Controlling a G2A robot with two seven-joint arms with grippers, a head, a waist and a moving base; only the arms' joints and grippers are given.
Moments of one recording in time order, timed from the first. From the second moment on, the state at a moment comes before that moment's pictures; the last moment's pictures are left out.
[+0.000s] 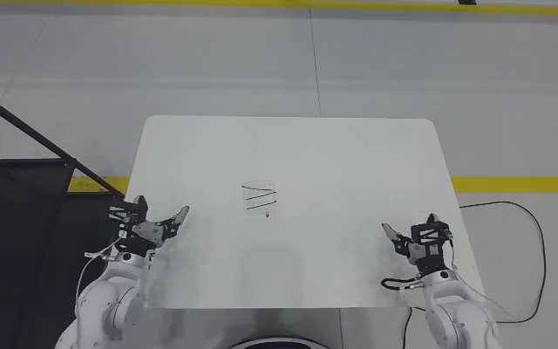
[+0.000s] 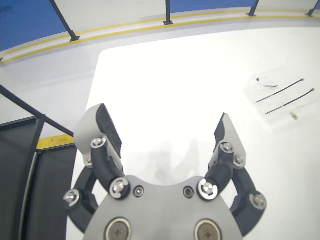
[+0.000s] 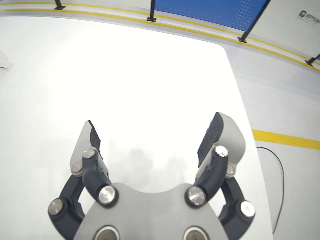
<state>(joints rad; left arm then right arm) 1.71 -1.15 -1.65 -1.81 1.17 -0.15 0.04 -1.68 -1.15 1.57 -1.84 -1.29 -0.13 0.08</state>
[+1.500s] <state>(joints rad) 1.60 -1.13 -1.70 -1.68 0.72 -0.61 -0.06 -0.80 -1.23 1.01 -1.41 -0.52 -0.22 1.03</state>
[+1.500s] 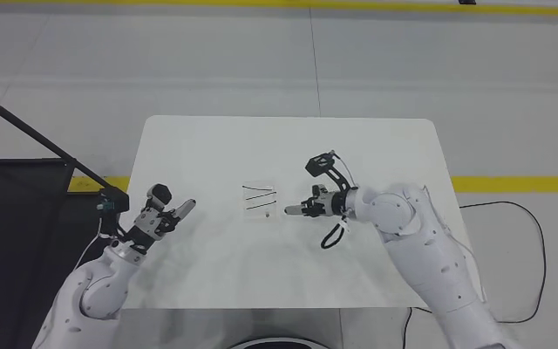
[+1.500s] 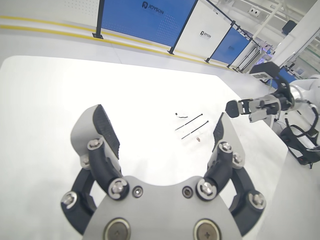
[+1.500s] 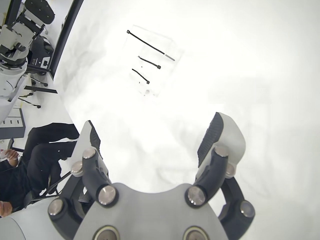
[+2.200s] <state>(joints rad) 1.60 -1.14 -1.68 -1.70 0.67 -0.60 -0.06 -0.70 -1.27 0.91 -1.30 -0.42 -0.14 1.05</state>
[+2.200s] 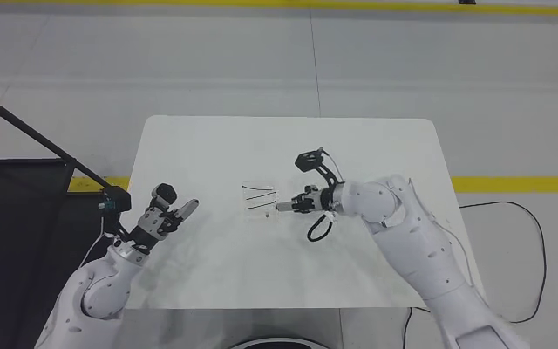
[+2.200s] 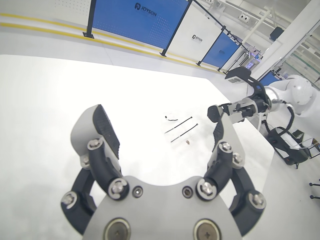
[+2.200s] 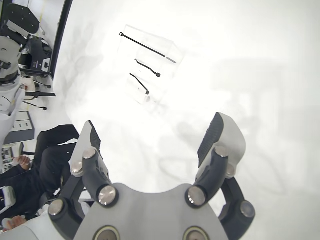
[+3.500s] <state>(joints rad) 1.60 -1.14 -1.68 -1.70 0.66 -0.58 -0.06 -0.35 -1.49 0.67 -0.61 -0.11 -0.28 1.05</state>
